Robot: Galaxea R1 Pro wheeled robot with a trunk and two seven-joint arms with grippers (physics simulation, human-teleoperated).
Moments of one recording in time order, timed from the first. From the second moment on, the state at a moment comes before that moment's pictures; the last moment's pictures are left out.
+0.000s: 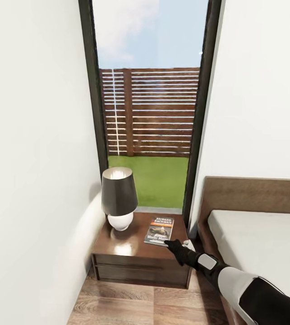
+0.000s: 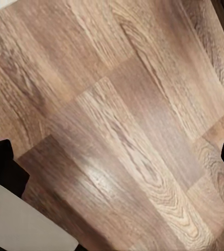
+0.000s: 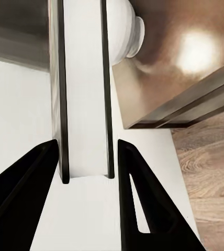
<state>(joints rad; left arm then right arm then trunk) -0.23 0.10 0.39 -0.02 0.55 -0.08 -0.23 -0.86 0.02 0.68 0.04 -1.54 0.36 0.51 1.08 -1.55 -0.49</state>
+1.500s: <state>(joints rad) -0.23 0.10 0.39 -0.02 0.55 -0.08 -0.23 -0.86 -0.01 0.68 0.02 -1.54 0.37 0.34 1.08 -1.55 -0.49</state>
